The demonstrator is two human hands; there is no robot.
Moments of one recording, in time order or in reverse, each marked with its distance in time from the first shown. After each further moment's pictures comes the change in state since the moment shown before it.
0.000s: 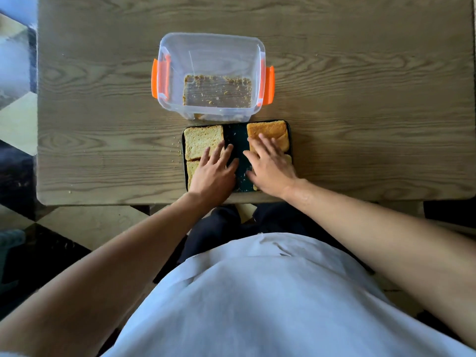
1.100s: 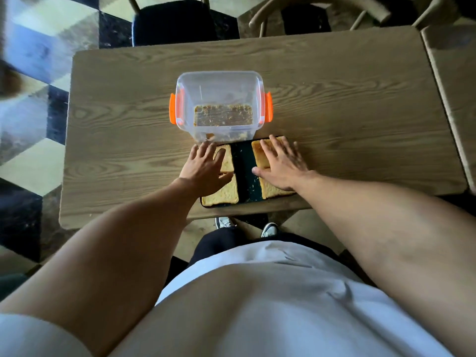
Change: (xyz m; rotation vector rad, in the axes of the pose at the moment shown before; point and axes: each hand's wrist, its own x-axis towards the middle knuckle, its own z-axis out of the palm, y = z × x) left_hand 0.007 -0.058 -0.040 0.072 0.048 0.001; right_hand 0.002 0.013 -0.023 0.059 -0.079 0.299
